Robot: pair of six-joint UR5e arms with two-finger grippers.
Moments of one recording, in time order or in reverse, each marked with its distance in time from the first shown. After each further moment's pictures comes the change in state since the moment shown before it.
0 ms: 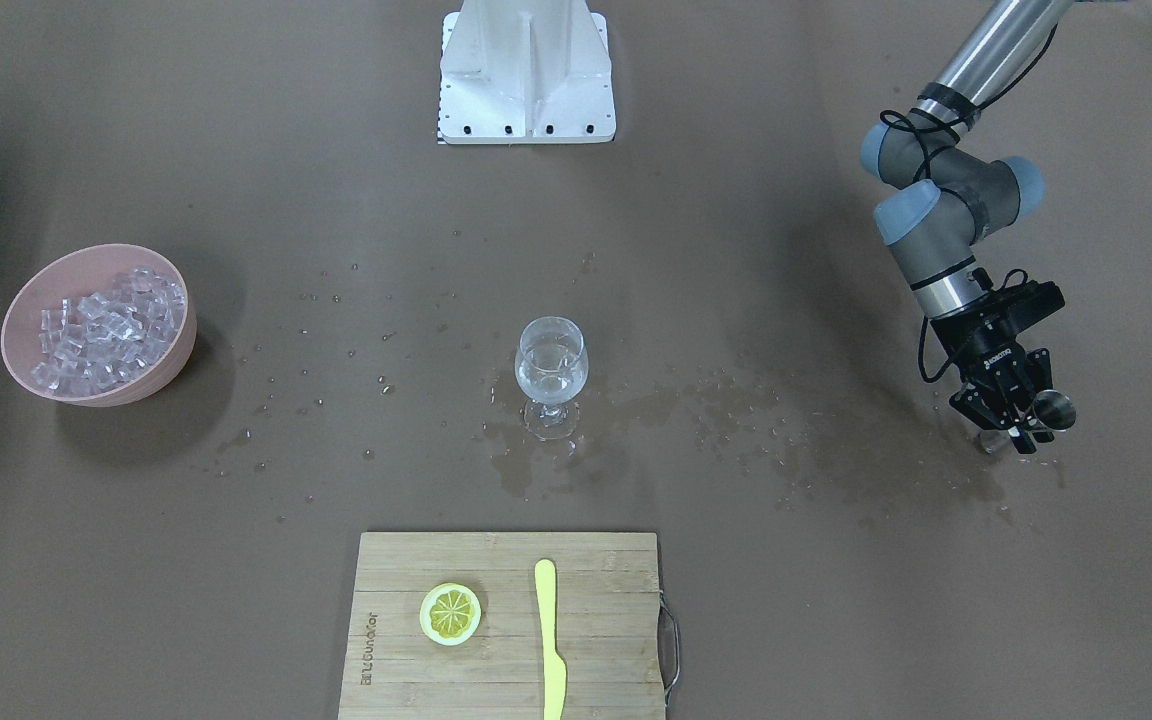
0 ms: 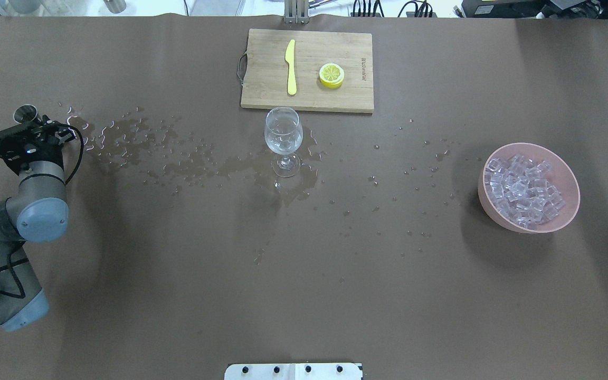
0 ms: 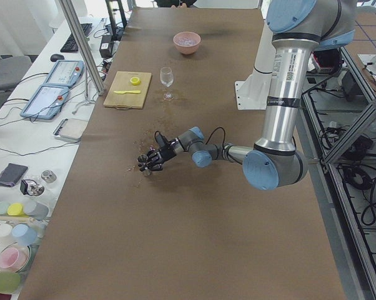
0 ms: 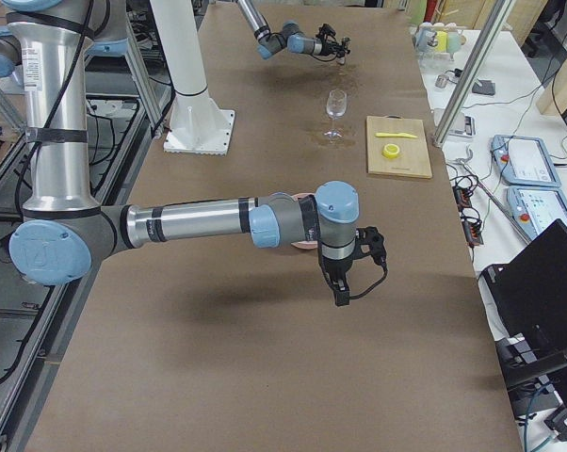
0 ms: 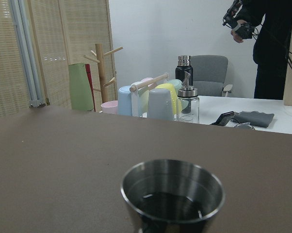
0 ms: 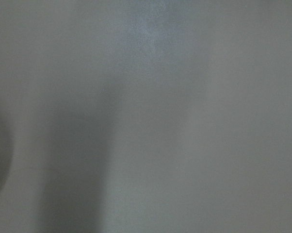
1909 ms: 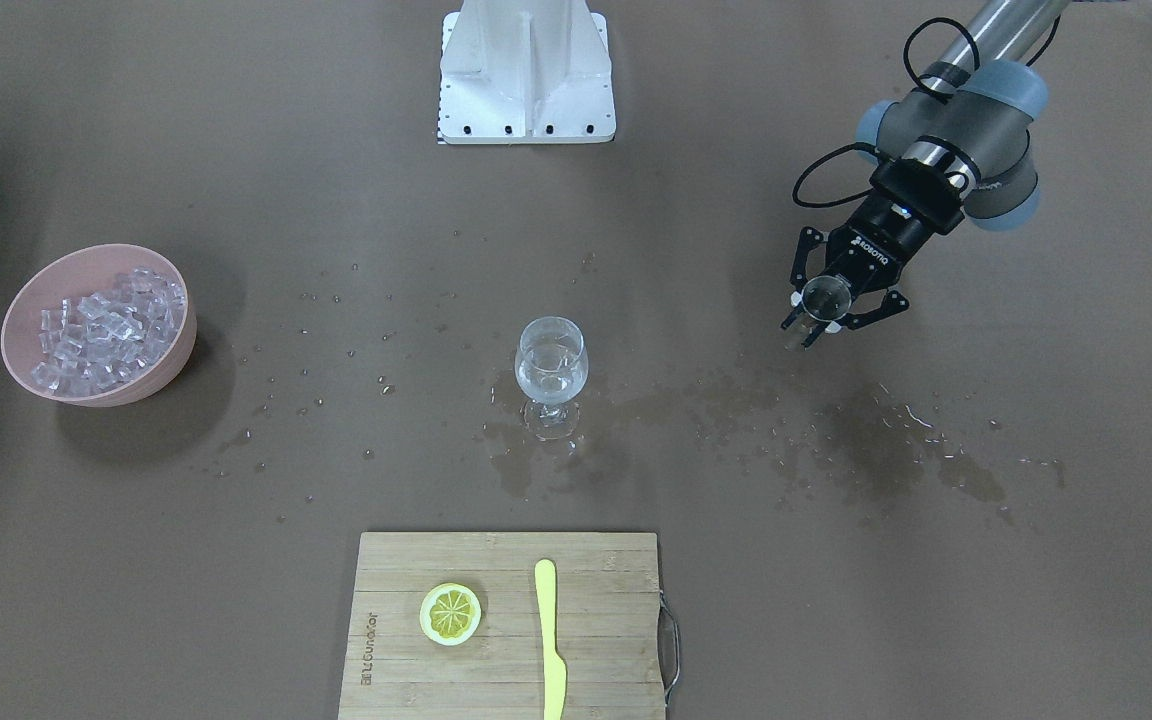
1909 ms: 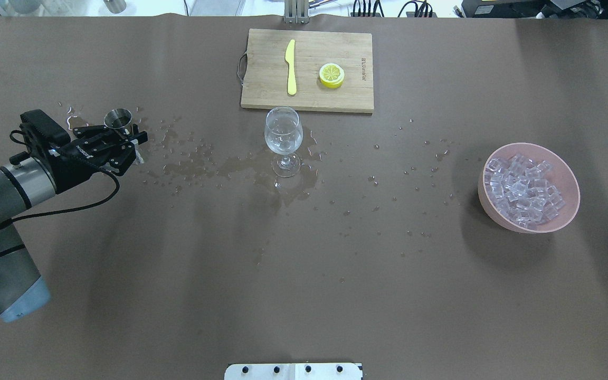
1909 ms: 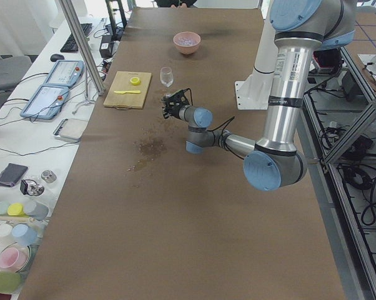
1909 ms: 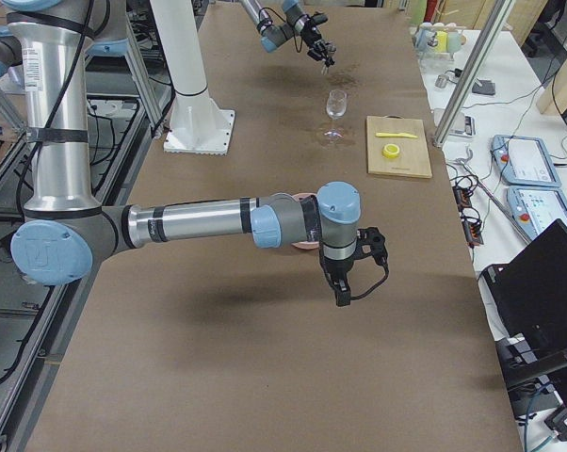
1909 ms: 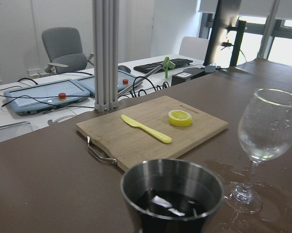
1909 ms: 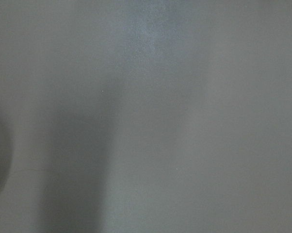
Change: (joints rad) left arm -0.065 -0.019 -0.144 -0.891 -0.878 1.086; right arm 0.000 0.006 -0.007 -0.001 0.001 0.000
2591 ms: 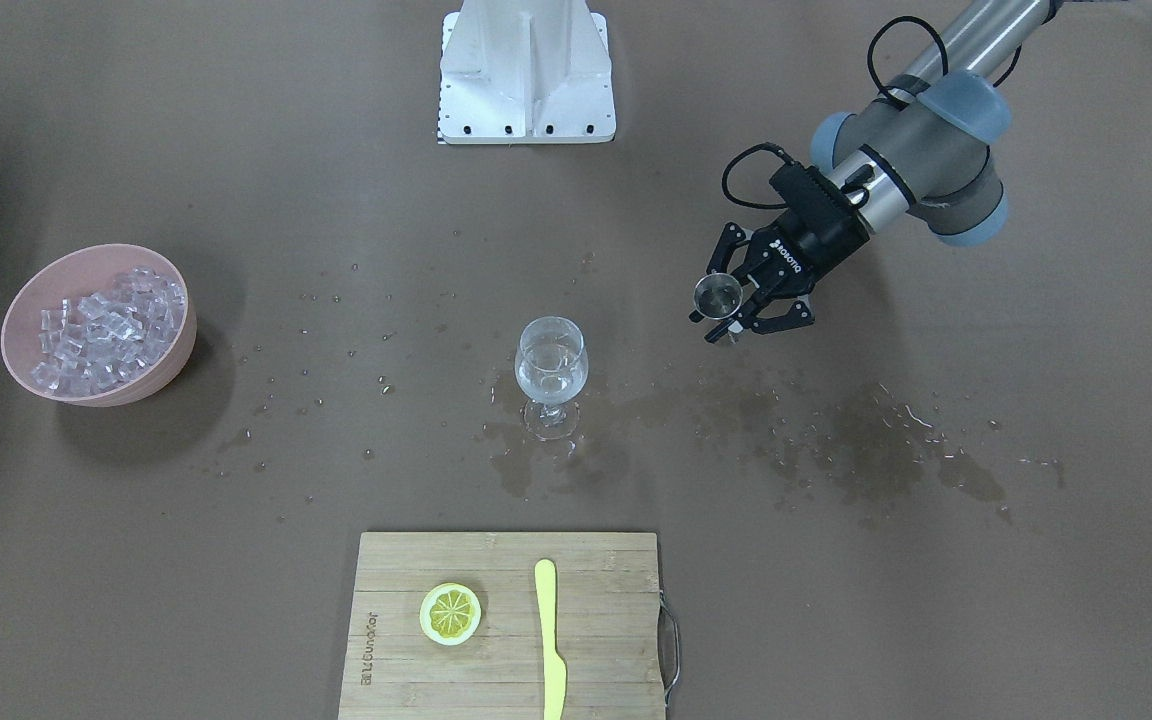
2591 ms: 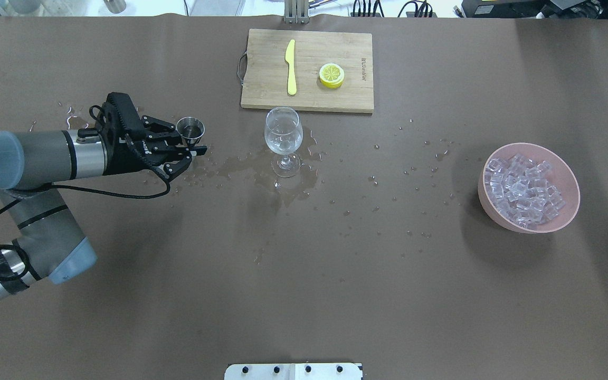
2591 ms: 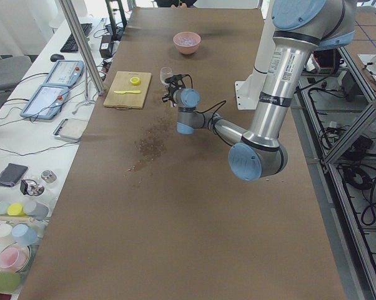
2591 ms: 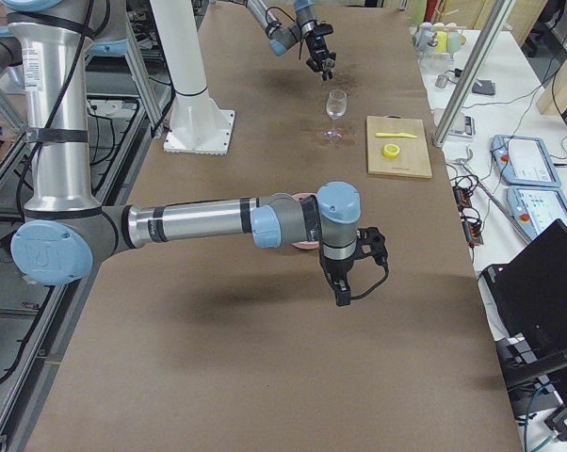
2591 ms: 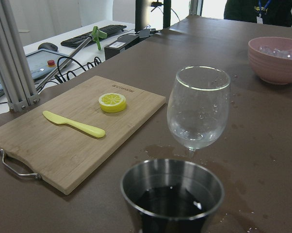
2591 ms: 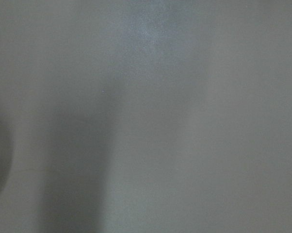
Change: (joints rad) left arm -0.035 -0.182 -0.006 0.259 -0.261 0.141; right arm 0.000 0.000 0.001 0.000 0.000 0.001
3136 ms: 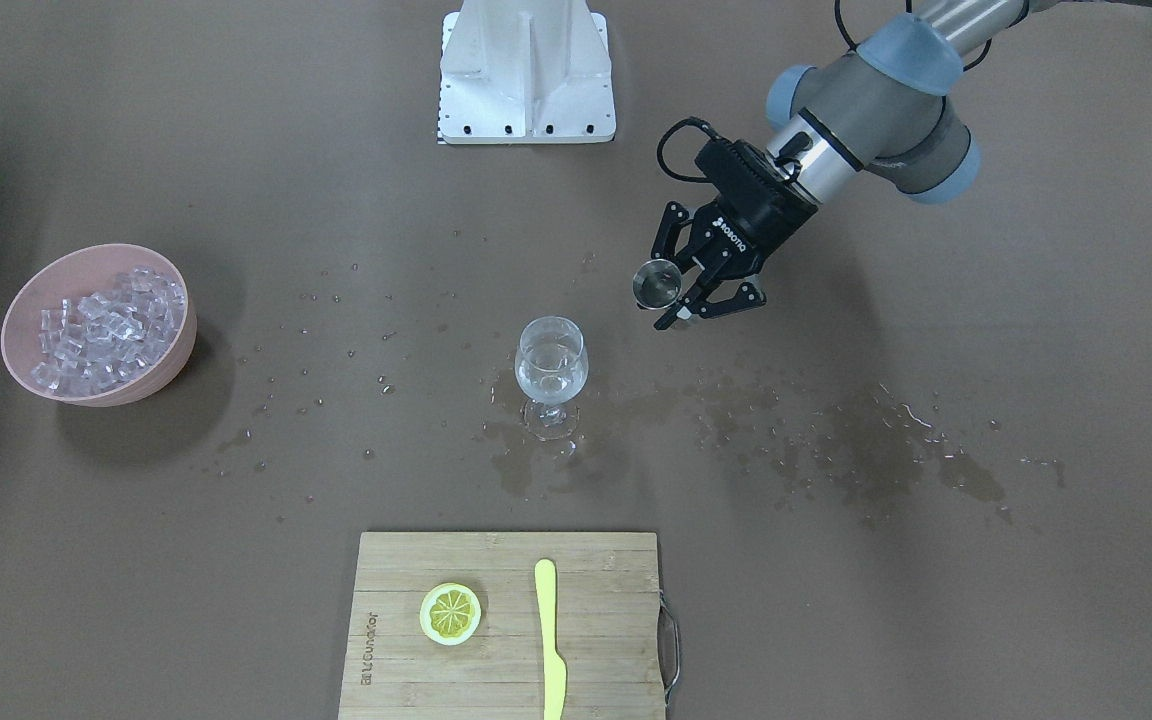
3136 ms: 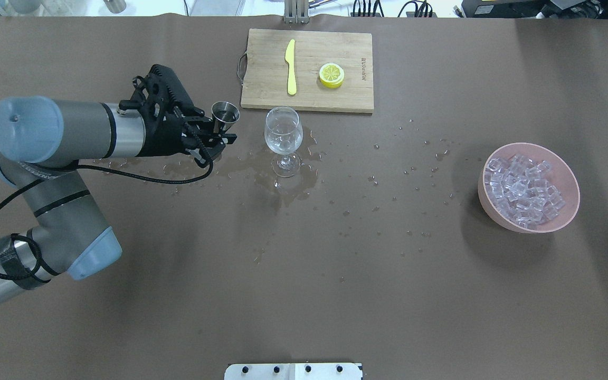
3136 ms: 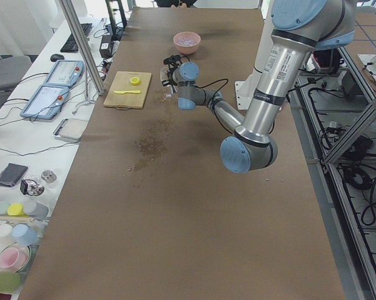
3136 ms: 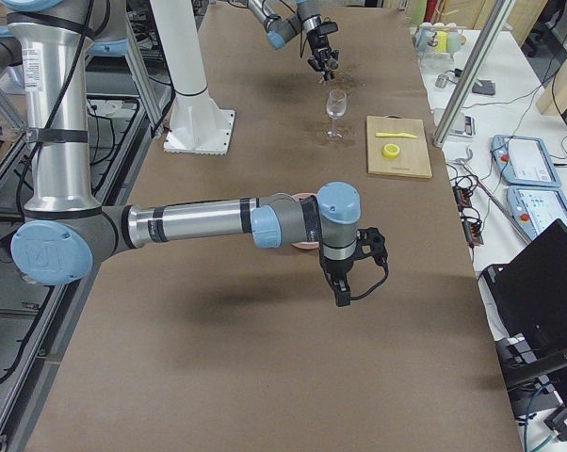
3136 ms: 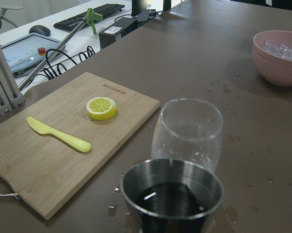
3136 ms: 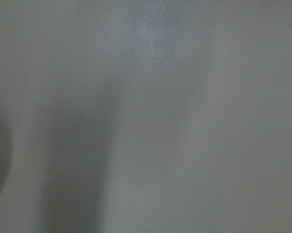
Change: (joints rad) left arm 0.005 -0.100 -0.171 0.424 -0.008 0.002; right arm 0.001 0.000 -0.001 -0.001 0.000 0.001
